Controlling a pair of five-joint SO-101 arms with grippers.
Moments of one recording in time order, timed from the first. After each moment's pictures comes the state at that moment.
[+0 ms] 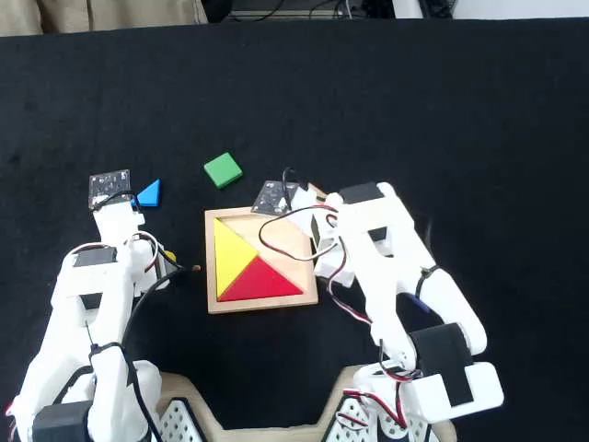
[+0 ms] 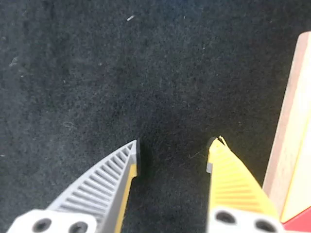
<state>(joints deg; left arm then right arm) -13.5 -29.1 65.5 44.4 2.2 -13.7 -6.1 38.4 66.7 53.9</state>
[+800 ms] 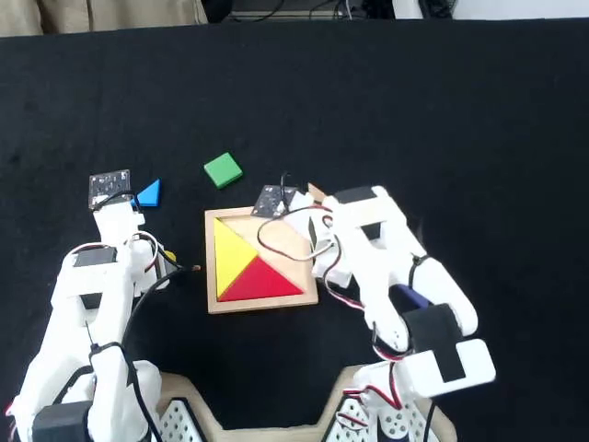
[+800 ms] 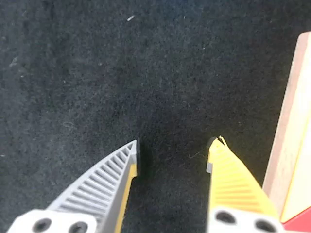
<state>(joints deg) -13.5 -29.1 65.5 44.4 2.2 -13.6 0.3 40.0 59.6 54.0</state>
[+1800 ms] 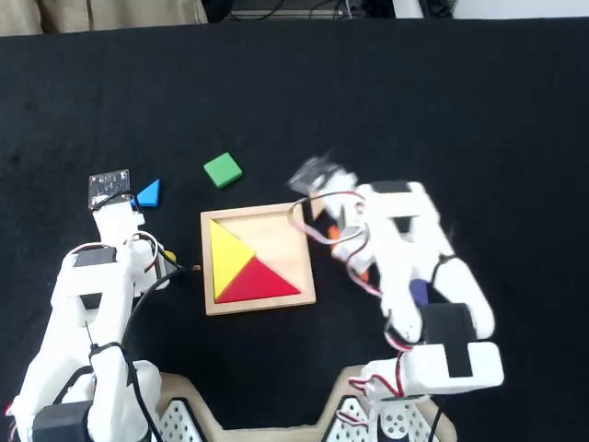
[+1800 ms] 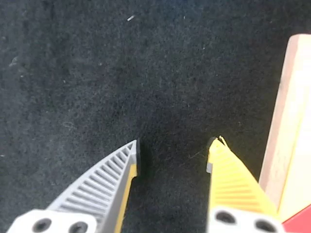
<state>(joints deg) -13.5 -29.1 65.5 44.4 2.2 -0.6 0.4 37.1 56.0 41.5</state>
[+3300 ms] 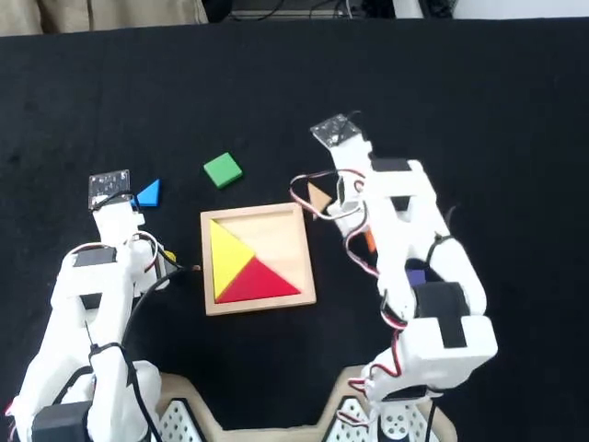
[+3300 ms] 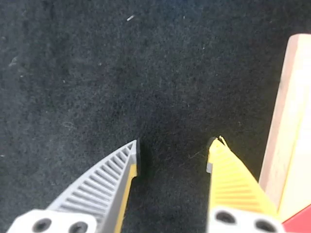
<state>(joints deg) -13.5 -29.1 65.5 44.4 2.2 -3.0 8.6 25.2 55.8 26.2</state>
